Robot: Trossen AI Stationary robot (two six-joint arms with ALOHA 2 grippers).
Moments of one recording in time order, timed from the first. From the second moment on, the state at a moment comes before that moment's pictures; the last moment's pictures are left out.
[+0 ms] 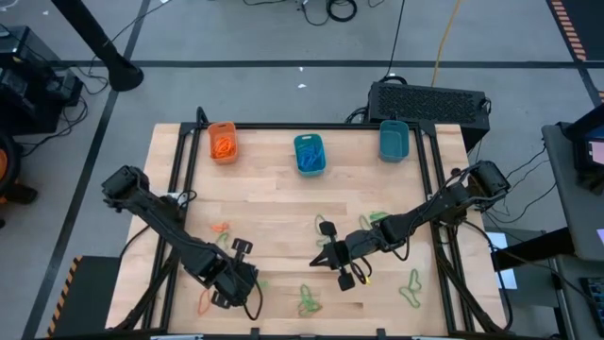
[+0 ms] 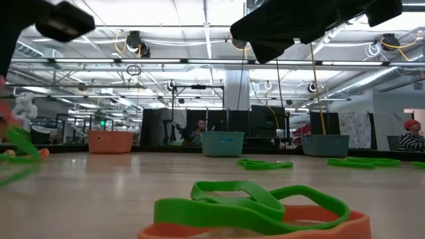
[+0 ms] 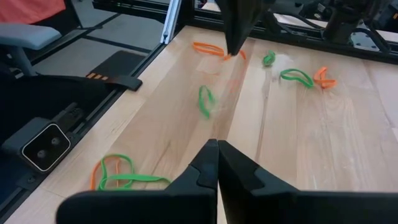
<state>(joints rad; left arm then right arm) -0.70 1.65 1.18 -0.87 -0.14 -0.35 0.40 1.66 0.86 0.38 0.08 0.03</state>
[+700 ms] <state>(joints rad) -0.59 1.62 1.25 -1.11 -0.38 -0.43 0.40 1.66 0.86 0.43 0.24 0.01</state>
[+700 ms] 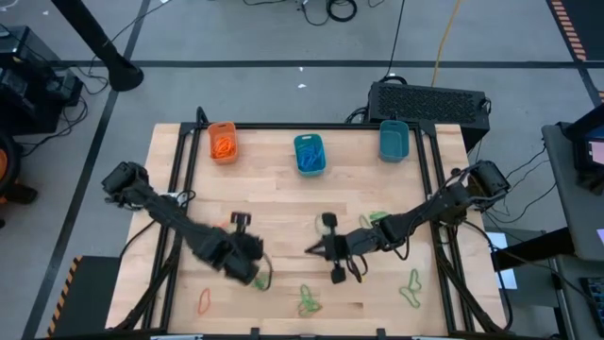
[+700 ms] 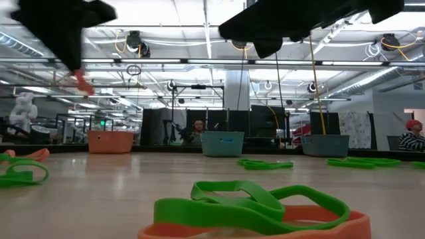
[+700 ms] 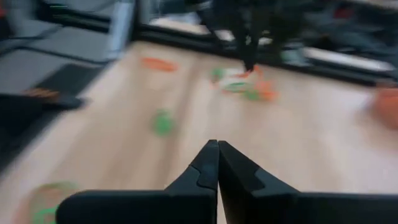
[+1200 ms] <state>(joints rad) -0.07 1.31 1.11 -1.02 -0.43 -0.11 0.18 1.66 0.86 0.43 0.09 -0.06</state>
